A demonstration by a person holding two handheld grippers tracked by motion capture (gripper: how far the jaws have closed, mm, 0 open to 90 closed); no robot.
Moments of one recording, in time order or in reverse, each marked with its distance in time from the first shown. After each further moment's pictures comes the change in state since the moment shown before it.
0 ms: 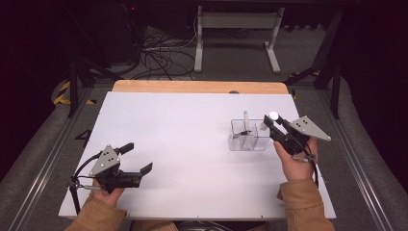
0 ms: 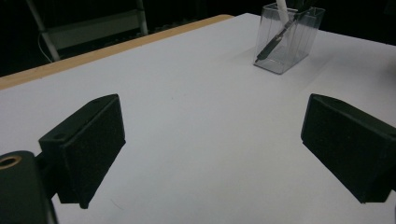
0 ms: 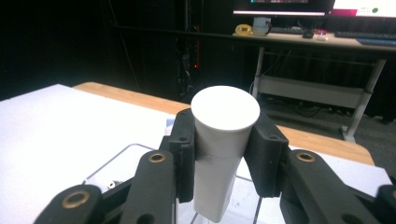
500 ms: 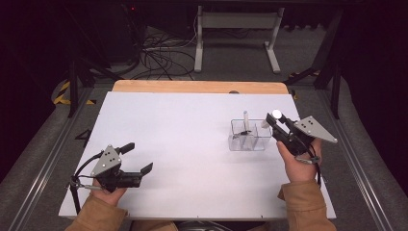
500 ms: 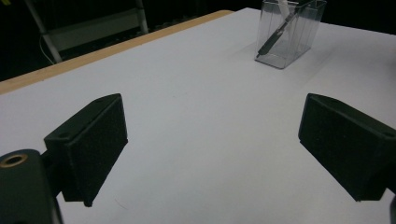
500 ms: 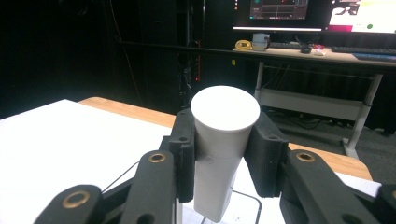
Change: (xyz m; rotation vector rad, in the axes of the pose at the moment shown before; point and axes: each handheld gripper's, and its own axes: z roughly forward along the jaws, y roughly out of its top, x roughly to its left) left arm 0.001 0.000 0.001 0.019 0.006 0.029; right arm 0.001 0.011 -0.011 -0.056 0.004 0.001
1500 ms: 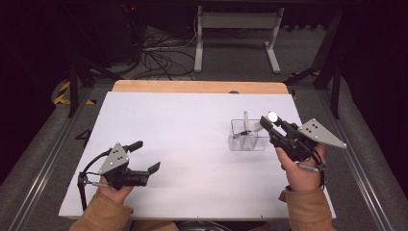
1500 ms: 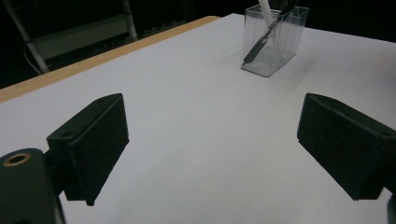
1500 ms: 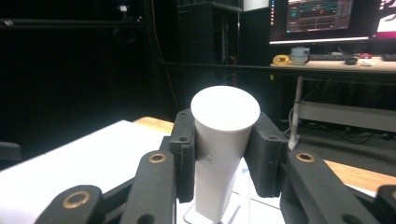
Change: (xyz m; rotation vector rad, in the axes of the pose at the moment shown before) left arm -0.008 0.009 0.011 -0.012 -0.040 0.020; right arm 0.029 0.030 -0.026 -0.054 0.144 0.059
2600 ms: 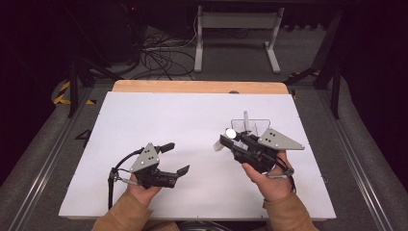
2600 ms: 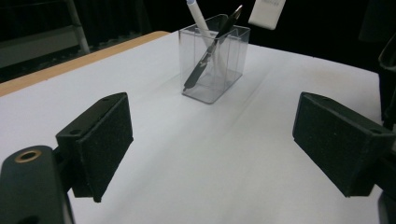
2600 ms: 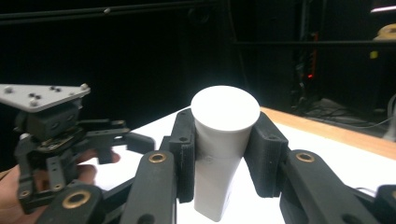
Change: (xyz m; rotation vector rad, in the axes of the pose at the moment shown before) left arm -0.042 0.018 0.054 -0.038 -0.166 0.009; right arm 0.069 -0.017 0.032 0.079 0.303 0.046
